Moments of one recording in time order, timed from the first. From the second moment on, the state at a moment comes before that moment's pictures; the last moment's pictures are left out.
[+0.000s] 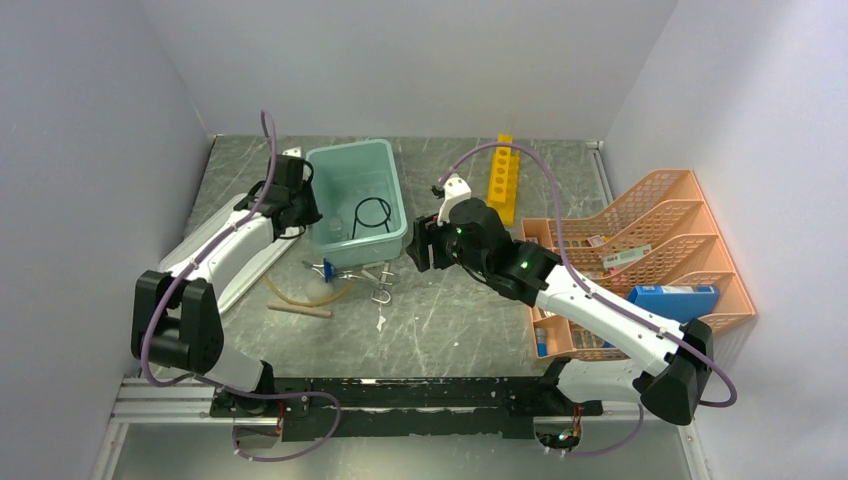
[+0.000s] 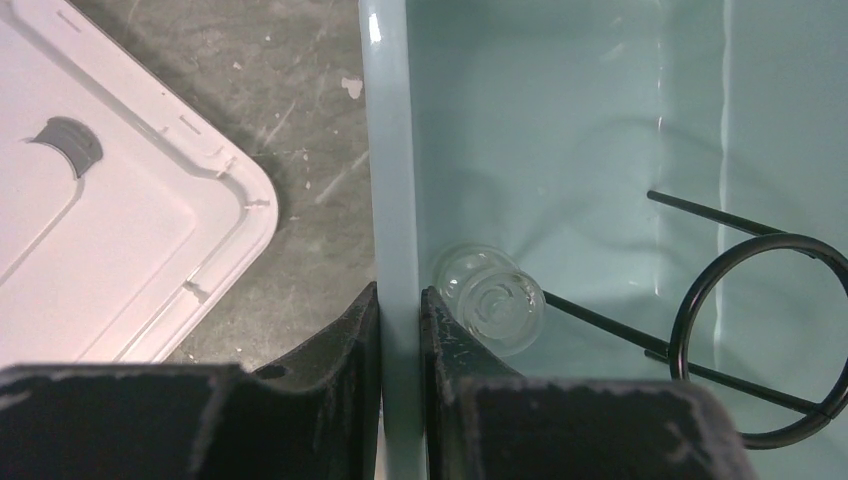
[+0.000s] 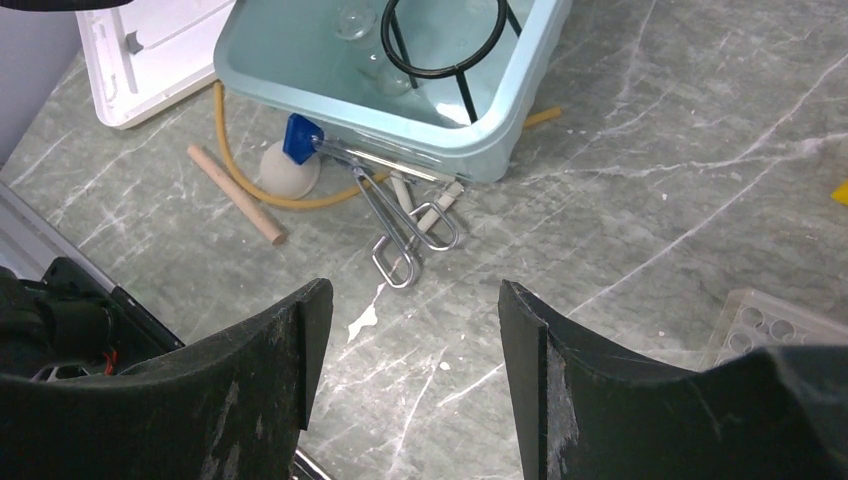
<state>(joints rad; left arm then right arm) -0.24 1.50 1.07 -0.34 -0.14 -0.39 0.90 1.19 1.07 -0.37 0.17 0.34</state>
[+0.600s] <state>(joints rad) -0.25 1.35 0.94 -0.37 -0.04 -0.39 0.90 1.19 1.05 -0.37 0.15 0.36</state>
